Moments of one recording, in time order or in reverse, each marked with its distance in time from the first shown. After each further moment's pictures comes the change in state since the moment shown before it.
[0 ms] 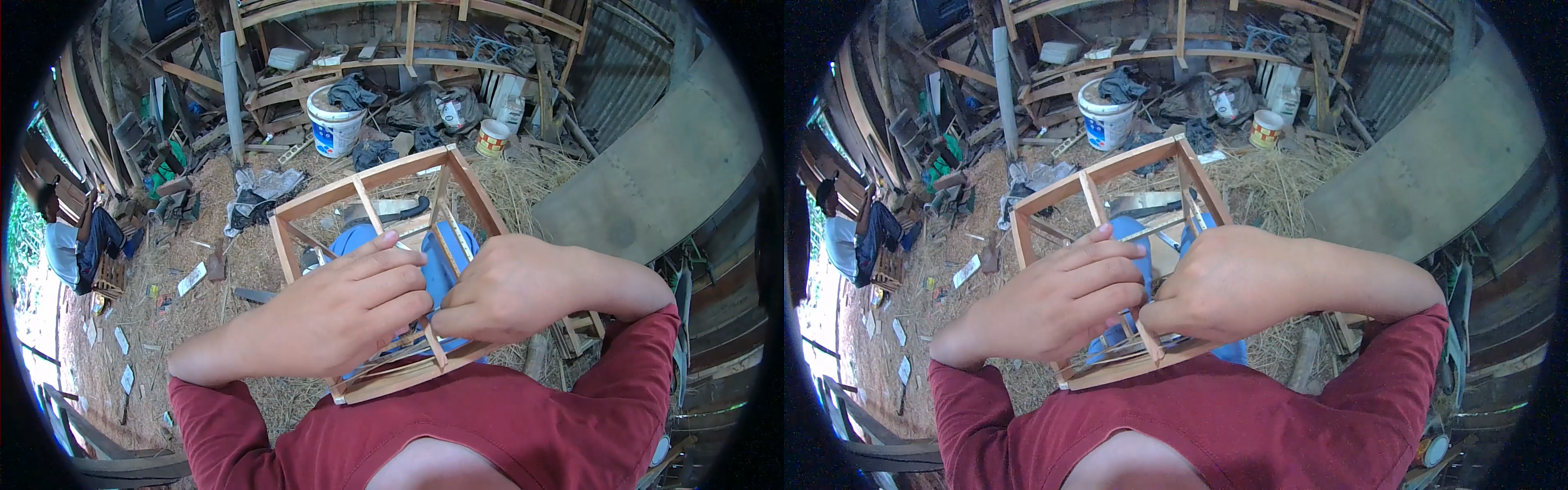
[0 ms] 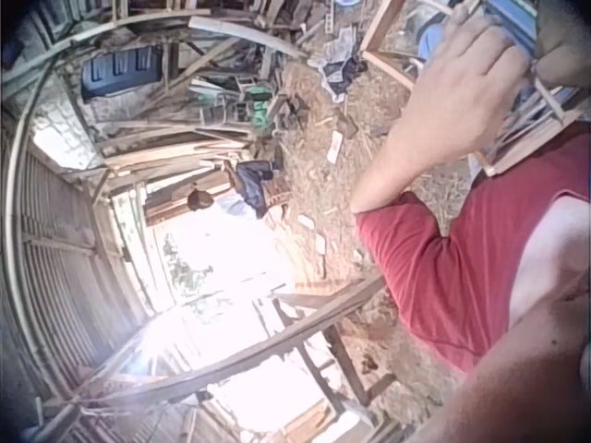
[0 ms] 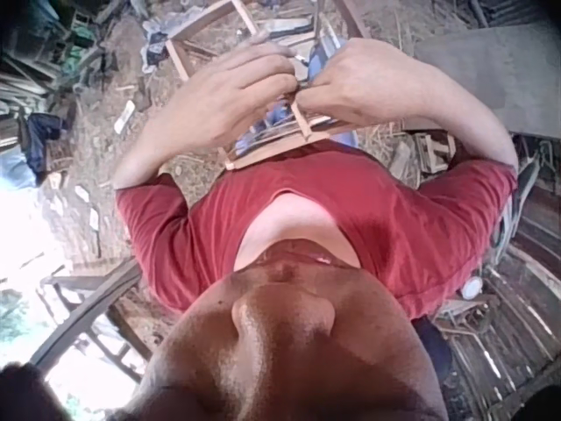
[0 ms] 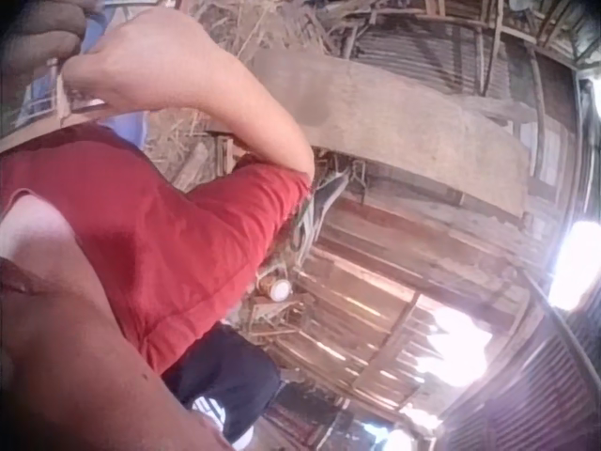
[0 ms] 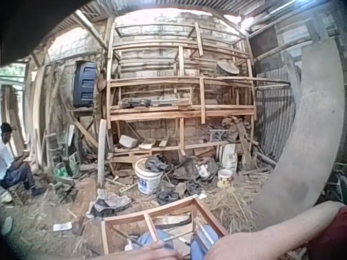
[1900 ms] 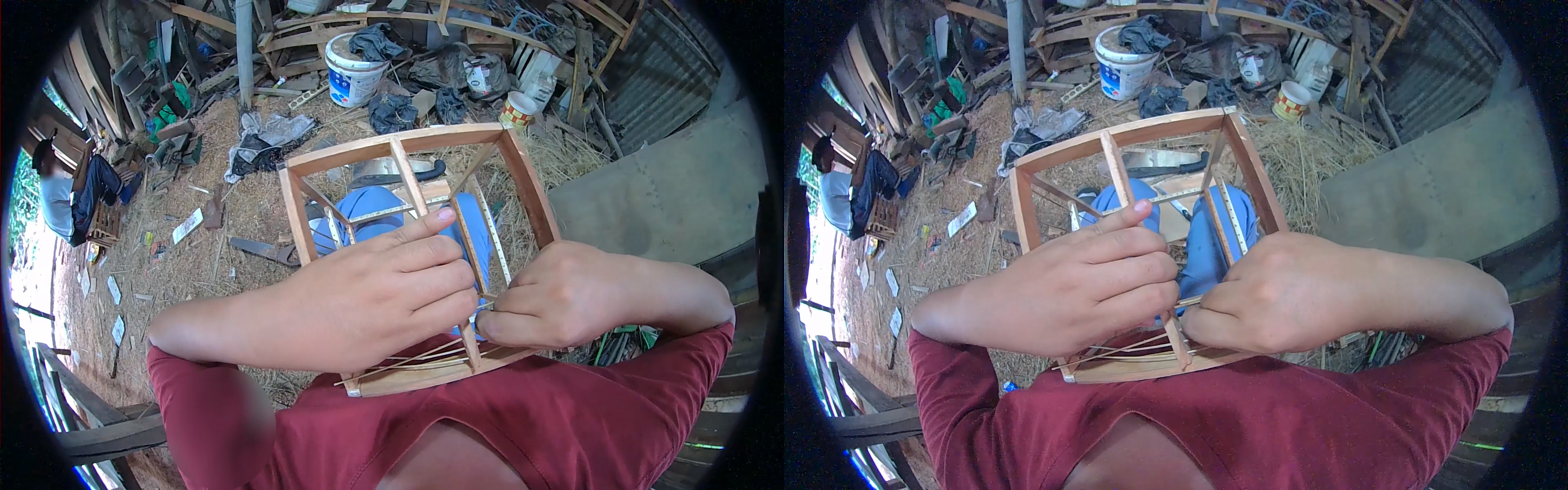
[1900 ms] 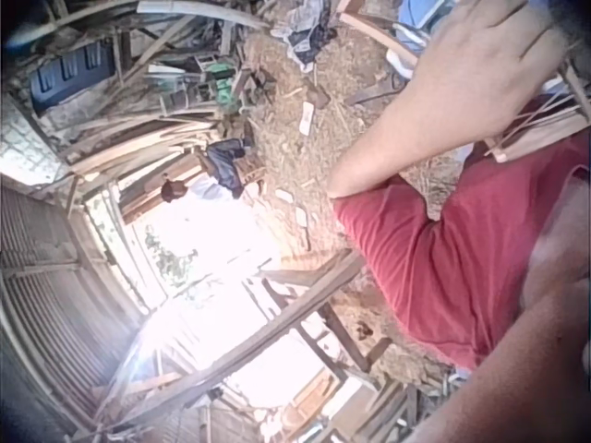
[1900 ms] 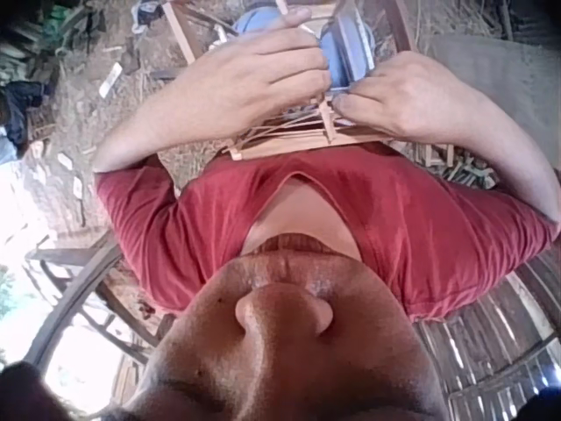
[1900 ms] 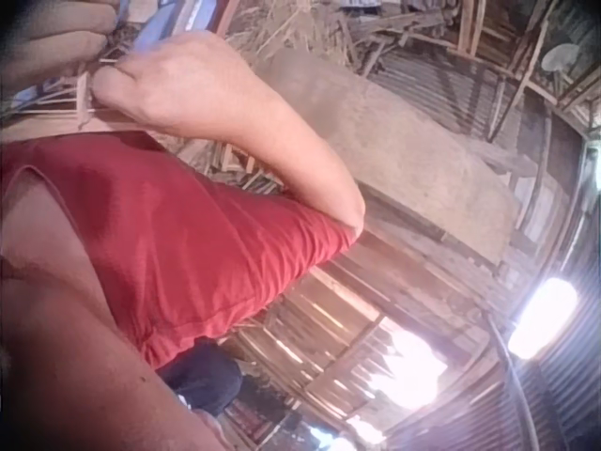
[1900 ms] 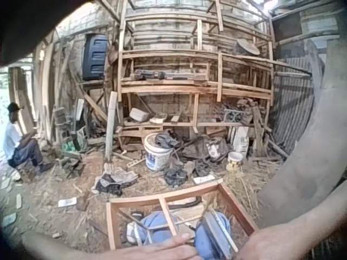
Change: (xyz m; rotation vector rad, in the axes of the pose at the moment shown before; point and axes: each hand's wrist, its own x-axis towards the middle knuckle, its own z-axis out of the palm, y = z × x) left_hand 0.011 -0.025 0.015 -0.037 0.037 0.080; right_hand -0.014 0.023 -0.010 -0.025 -0.053 -0.108
